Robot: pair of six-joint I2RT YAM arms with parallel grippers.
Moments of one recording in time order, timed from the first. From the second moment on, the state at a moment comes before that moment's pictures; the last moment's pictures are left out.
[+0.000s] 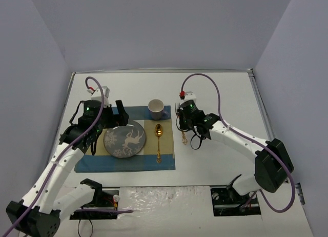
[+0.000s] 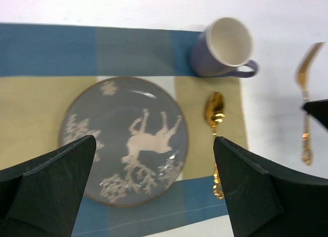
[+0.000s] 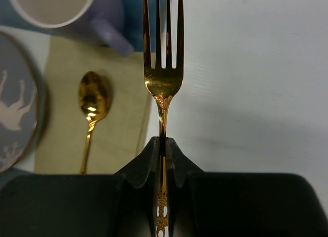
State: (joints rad) left arm -0.34 0.93 0.97 -0.59 -0.05 -0.38; right arm 0.66 1.44 0.97 -0.31 0.23 0.42
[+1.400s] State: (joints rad) left arm -0.67 1.40 1.09 -0.14 -0.03 -0.50; right arm 0.87 1.42 0.99 -0.18 0.18 0.61
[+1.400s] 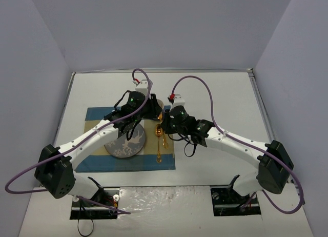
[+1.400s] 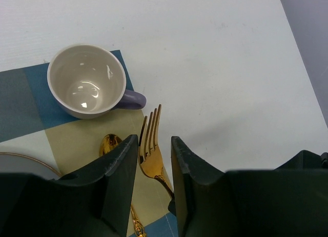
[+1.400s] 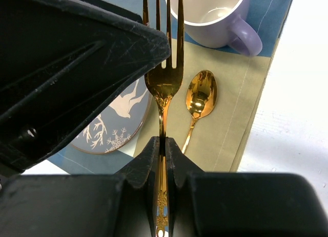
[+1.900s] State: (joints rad) left arm -0.67 1.41 1.09 -0.14 -0.04 -0.48; right arm 0.87 1.42 0.99 -0.18 0.16 0.63
